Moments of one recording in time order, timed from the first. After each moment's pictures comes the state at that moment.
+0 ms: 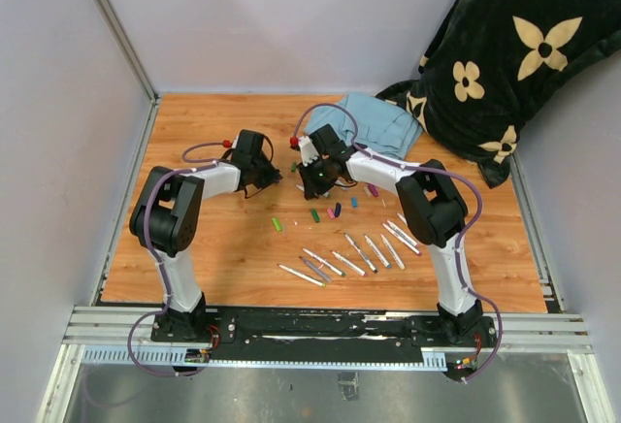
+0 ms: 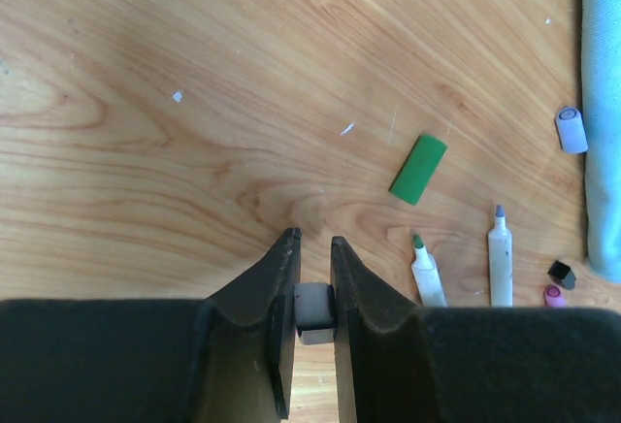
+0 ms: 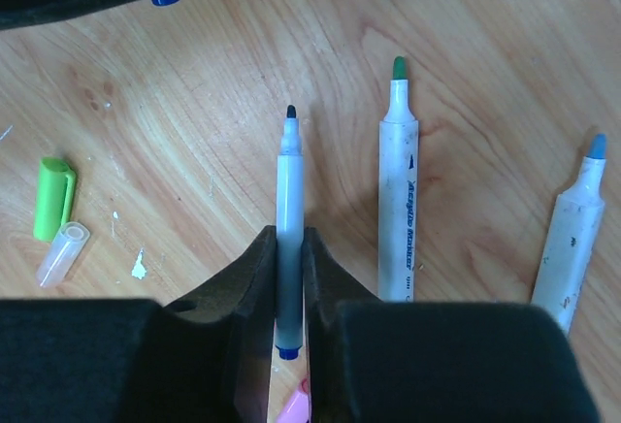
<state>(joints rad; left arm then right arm) -0.32 1.86 1.04 -0.01 -0.01 -0.92 0.66 2.15 1.57 -0.41 -0.34 -0.02</state>
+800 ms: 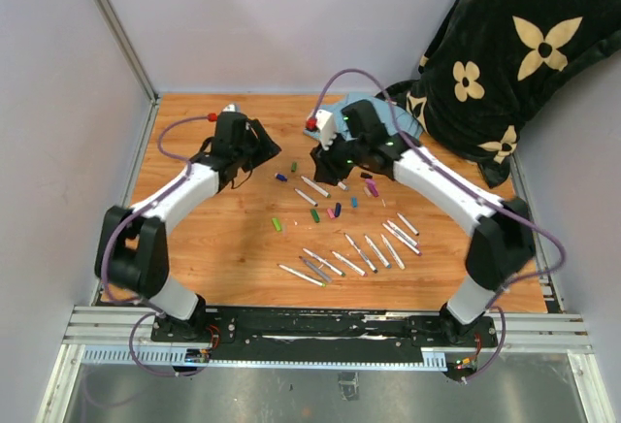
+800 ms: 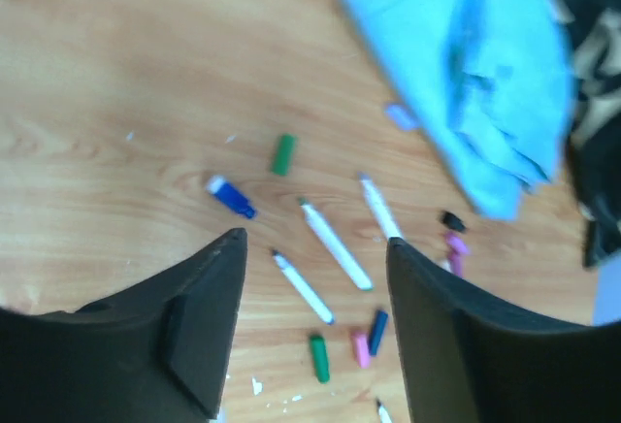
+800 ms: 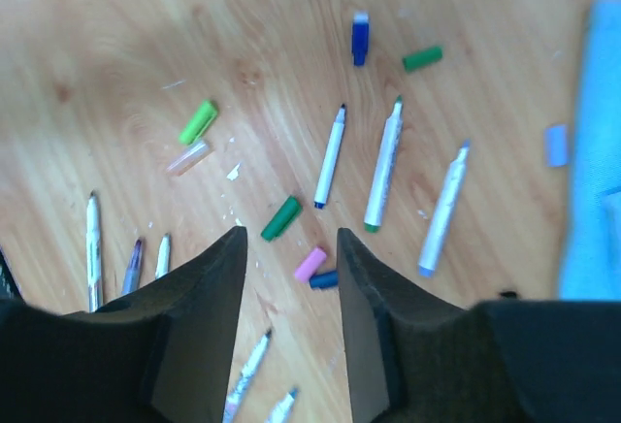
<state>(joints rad) -0.32 1.62 1.07 -0.14 -0.05 -0.80 0.64 1.77 1.49 -0.51 -0.39 -0.23</state>
